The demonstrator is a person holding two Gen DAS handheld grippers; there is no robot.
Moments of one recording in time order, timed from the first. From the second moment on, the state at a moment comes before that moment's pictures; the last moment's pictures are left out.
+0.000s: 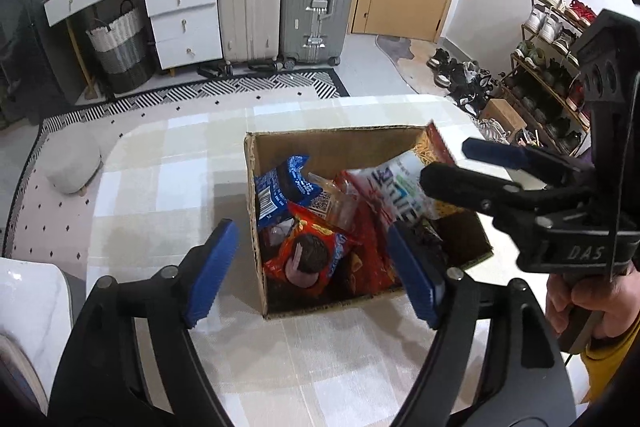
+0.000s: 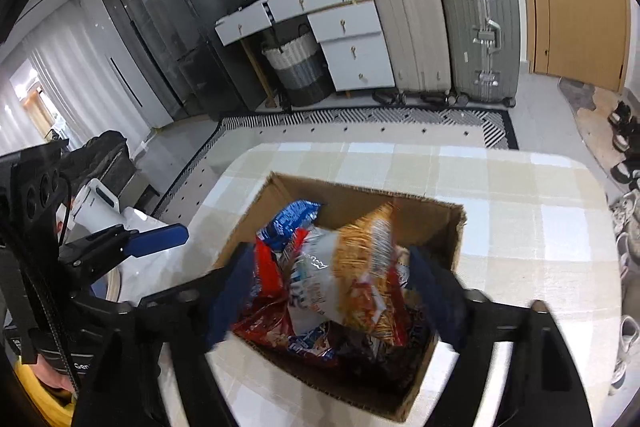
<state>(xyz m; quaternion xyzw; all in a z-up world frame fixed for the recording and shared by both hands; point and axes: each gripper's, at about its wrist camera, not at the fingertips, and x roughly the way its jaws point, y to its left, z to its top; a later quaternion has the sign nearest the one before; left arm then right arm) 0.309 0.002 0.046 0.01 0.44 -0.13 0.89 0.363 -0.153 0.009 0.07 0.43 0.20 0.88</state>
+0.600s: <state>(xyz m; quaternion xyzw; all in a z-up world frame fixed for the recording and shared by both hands) 0.173 0.004 0.116 0.00 0.35 -0.10 0.93 0.214 -0.159 0.104 0.04 0.28 0.19 0.94</state>
